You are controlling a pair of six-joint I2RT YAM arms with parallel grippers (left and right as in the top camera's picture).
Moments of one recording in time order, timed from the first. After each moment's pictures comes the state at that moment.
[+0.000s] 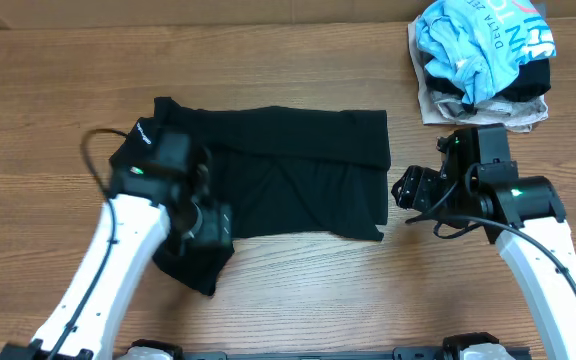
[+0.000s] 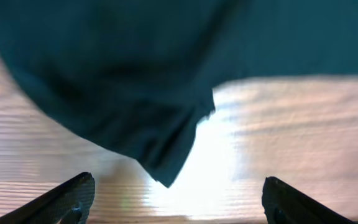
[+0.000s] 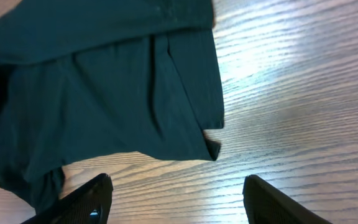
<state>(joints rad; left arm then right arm) -0.24 1.39 1.07 -1.23 0.07 -0.30 0.13 1.25 1.06 -0.99 -0.25 0.46</state>
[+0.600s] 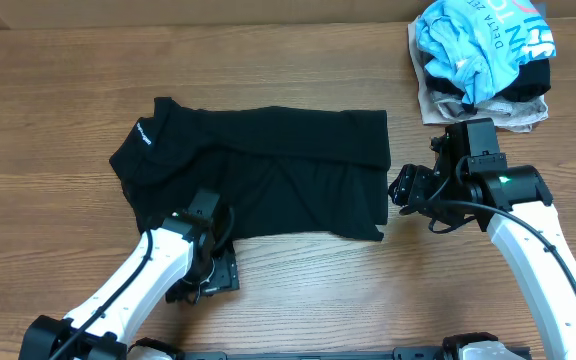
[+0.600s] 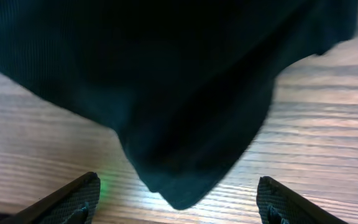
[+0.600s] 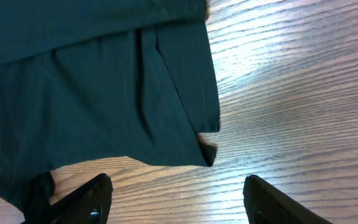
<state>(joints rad) -0.34 1.39 0.69 -1.02 0.05 -0.55 0.13 1.32 1.05 -0.97 -0.25 0.46</state>
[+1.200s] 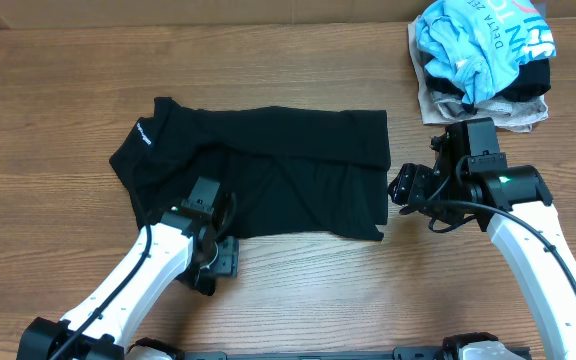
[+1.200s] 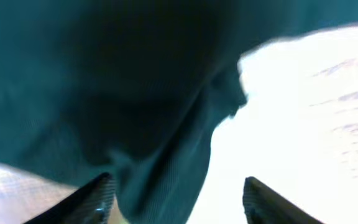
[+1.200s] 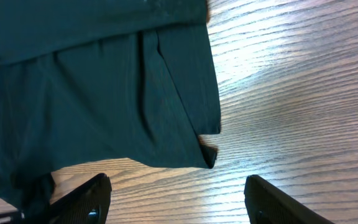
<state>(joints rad) -0.34 1.39 0.75 -0.93 0.02 -0.31 0.13 1.32 1.05 -0.96 -0.25 0.46</state>
